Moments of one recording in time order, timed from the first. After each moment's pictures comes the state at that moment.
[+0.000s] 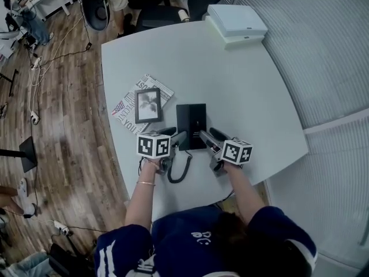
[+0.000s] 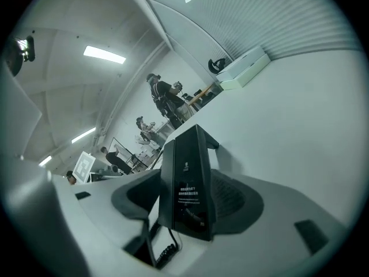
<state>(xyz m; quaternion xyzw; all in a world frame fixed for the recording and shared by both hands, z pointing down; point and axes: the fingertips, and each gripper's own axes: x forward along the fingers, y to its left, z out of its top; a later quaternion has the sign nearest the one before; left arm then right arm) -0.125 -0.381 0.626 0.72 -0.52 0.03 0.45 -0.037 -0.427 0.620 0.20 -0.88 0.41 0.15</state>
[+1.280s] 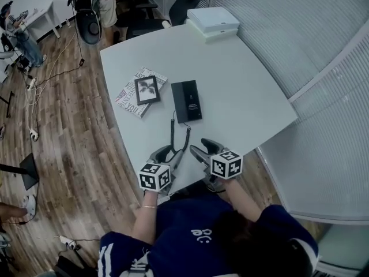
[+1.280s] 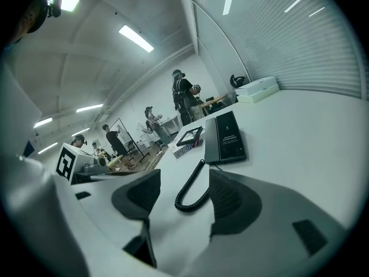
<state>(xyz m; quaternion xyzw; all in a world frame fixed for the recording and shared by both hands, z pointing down) -0.058 -0.174 0.588 0.76 -0.56 0.03 0.32 0.009 -0.220 0.580 0.22 -0.92 0.29 0.17</state>
